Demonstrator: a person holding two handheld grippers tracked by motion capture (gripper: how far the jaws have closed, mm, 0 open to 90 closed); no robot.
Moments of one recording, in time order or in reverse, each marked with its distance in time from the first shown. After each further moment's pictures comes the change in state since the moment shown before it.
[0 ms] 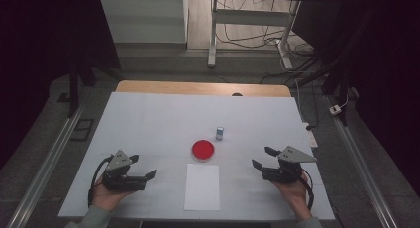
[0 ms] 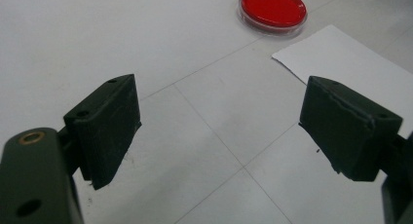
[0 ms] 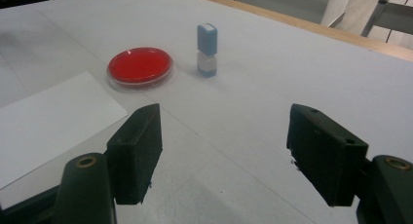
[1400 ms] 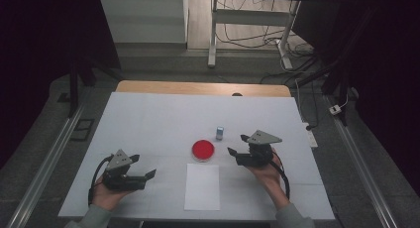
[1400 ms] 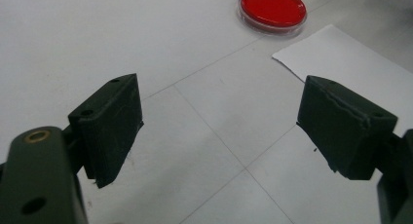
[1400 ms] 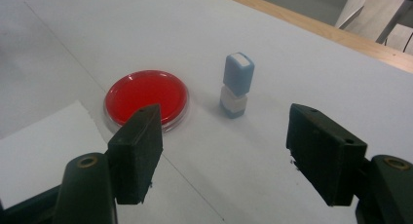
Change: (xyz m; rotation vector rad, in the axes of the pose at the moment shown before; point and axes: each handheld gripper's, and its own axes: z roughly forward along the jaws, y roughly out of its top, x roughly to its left) left arm 0.003 -0.001 0.002 0.001 -0.010 0.005; right arm 0.021 0.040 0.075 0.067 0.020 -0.043
